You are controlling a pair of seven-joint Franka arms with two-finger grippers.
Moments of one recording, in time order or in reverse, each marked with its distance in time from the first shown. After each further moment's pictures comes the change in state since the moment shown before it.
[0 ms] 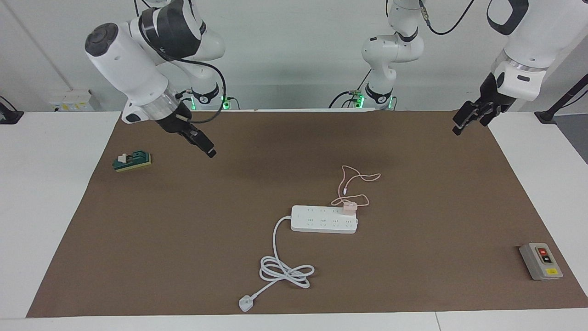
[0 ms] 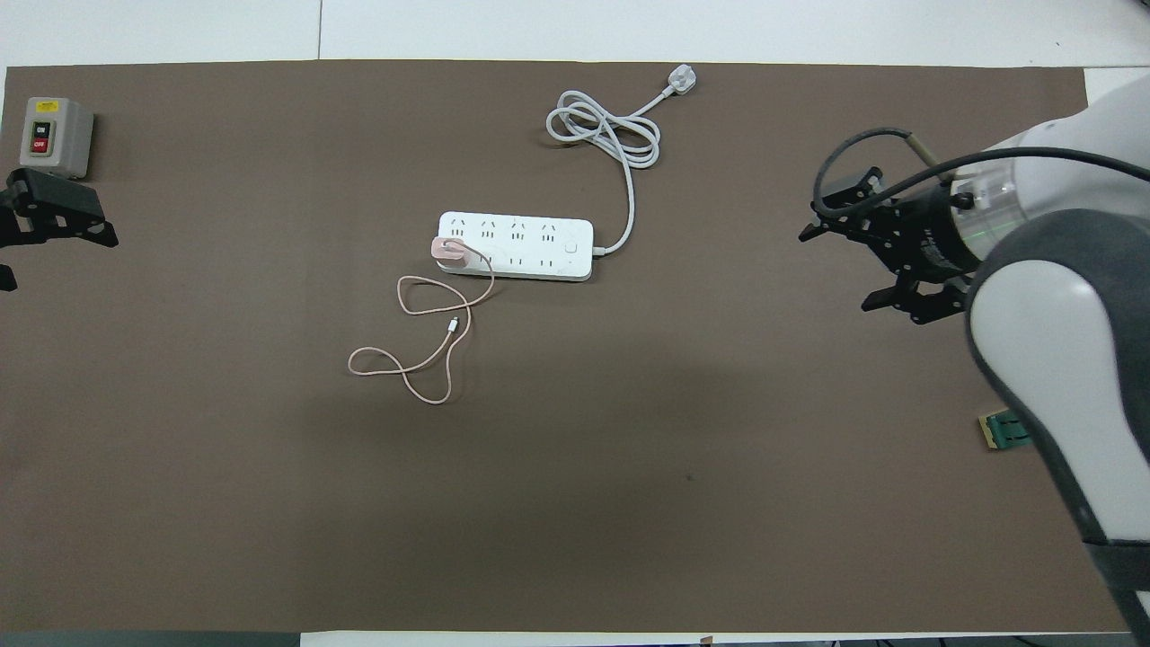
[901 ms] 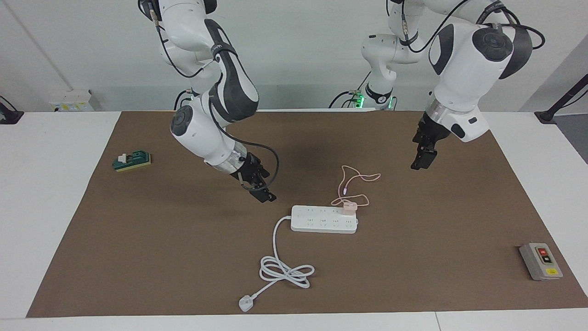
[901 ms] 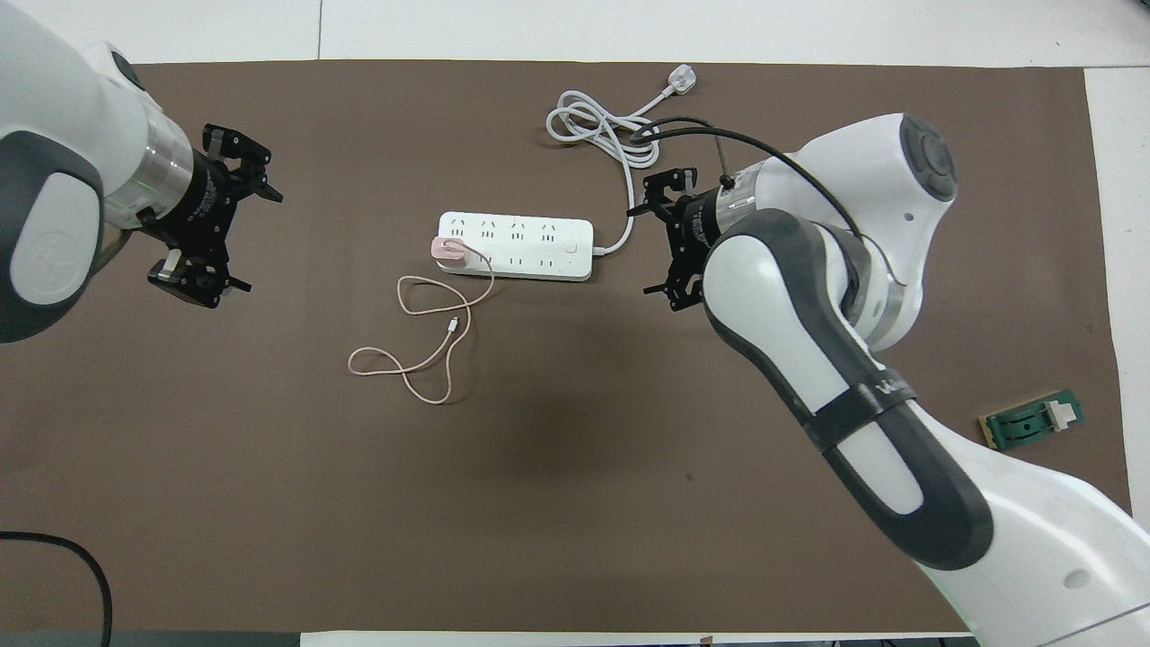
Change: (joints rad) left arm -0.197 0.162 -0.009 0.006 0.001 0.104 -1.037; right arm 0.194 0.288 0.004 -0.010 0.333 0.420 0.381
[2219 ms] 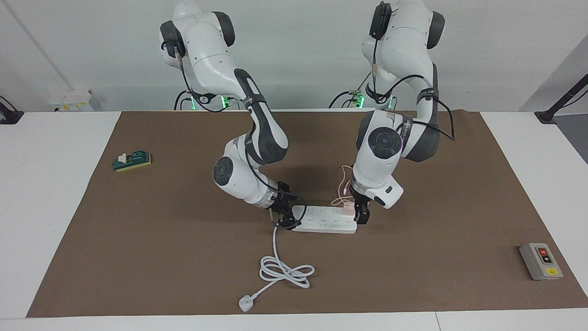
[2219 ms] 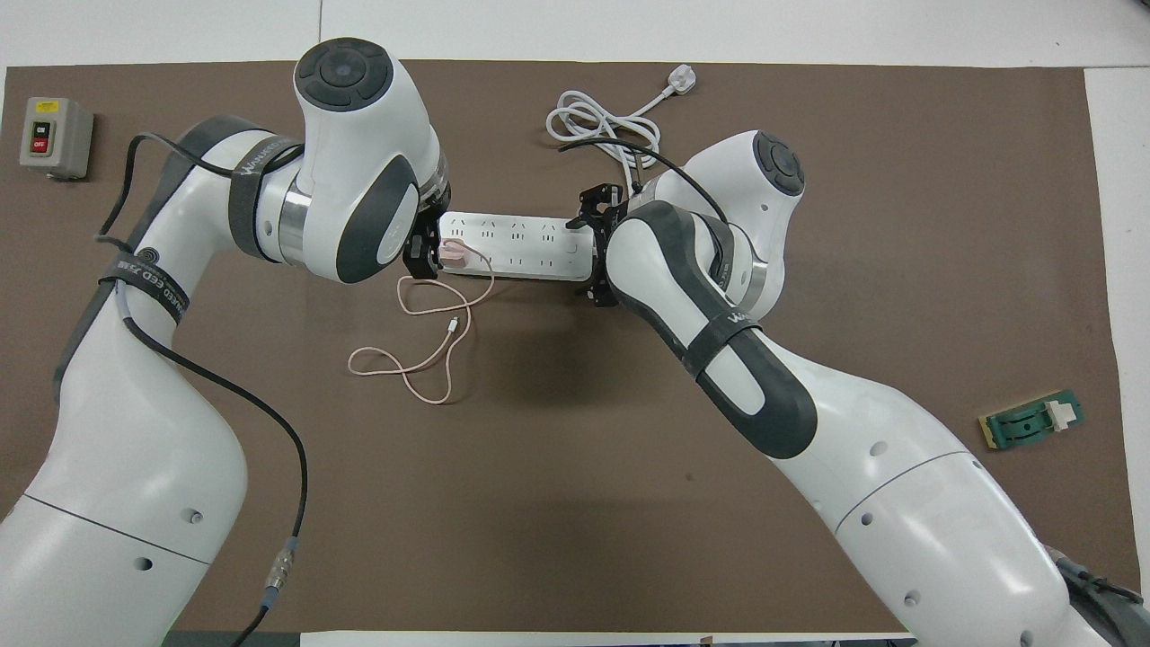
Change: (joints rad) left arm -0.183 0.373 0.003 0.133 0.028 0.220 -0.370; right arm 0.059 0.301 0.001 0.224 0.103 -0.009 0.089
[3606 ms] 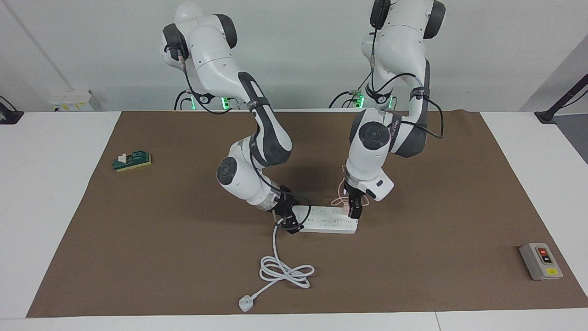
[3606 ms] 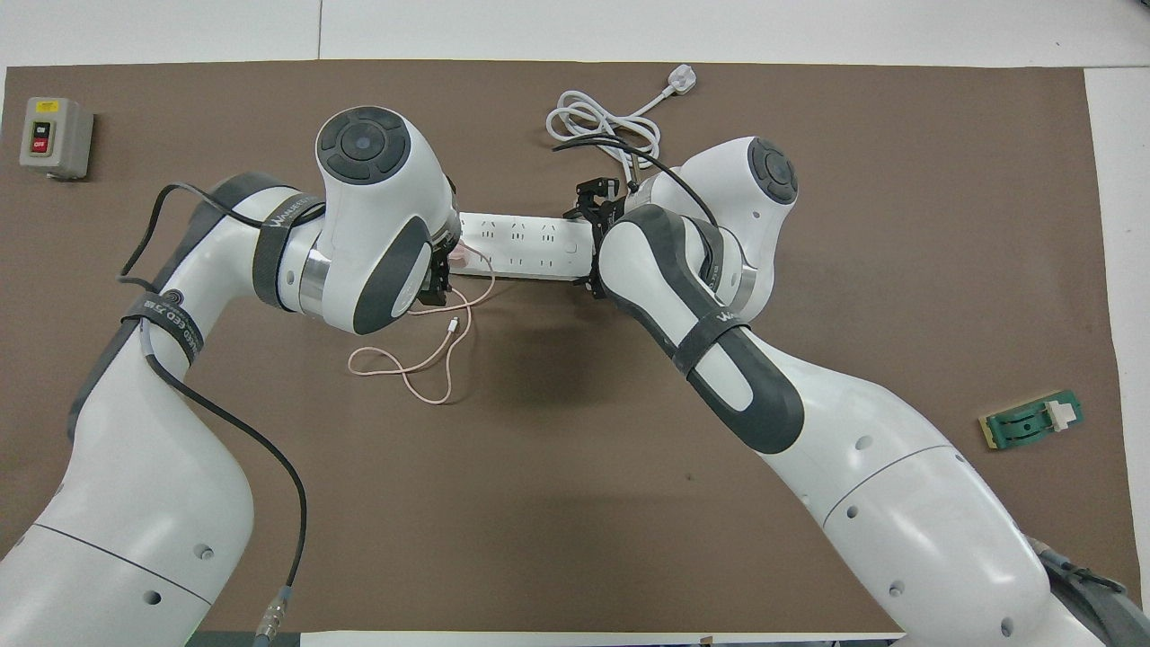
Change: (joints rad) left arm -0.036 -0.093 0.017 -0.233 0.019 0.187 0.002; right arm 0.003 0.029 -0.002 0.011 0.009 0.078 -0.065
